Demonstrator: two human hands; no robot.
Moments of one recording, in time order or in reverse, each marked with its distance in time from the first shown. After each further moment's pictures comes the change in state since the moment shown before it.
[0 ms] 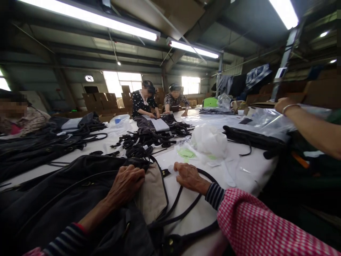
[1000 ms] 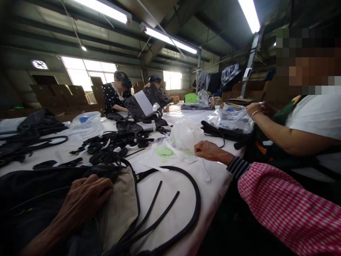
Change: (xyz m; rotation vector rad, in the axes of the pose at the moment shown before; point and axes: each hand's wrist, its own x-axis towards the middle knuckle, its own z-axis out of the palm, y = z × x) left_hand 0.005 -0.010 0.002 0.047 -0.044 0.007; right_hand -0.030 0.125 -0.138 -0.097 -0.079 0.259
